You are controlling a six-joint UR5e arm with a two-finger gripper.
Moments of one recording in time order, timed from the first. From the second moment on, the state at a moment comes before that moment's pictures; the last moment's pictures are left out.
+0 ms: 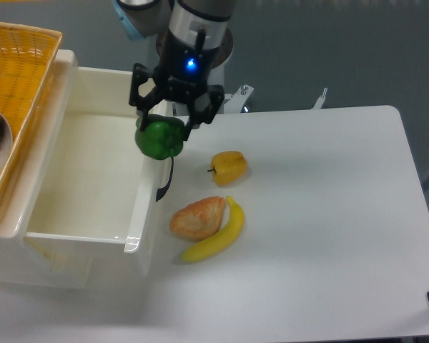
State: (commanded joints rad) arm 2.39 -1.57 -1.53 -1.43 1.10 0.36
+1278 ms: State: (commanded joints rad) arm 2.27 -1.61 -1.58 -1.43 1.11 0.37
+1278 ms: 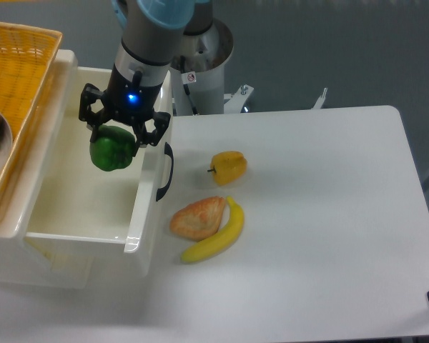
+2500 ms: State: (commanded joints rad) arm 2.24 -1.61 -1.59 -1.42 1.11 0.38
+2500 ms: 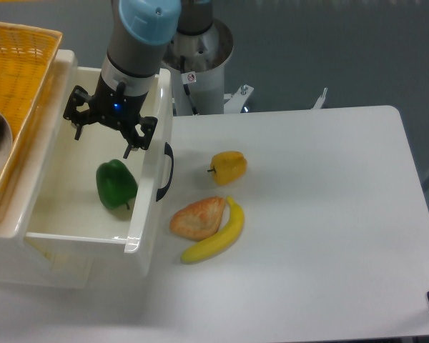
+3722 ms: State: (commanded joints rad) arm 2.38 -1.62 -1.59 -1.41 1.49 0.57
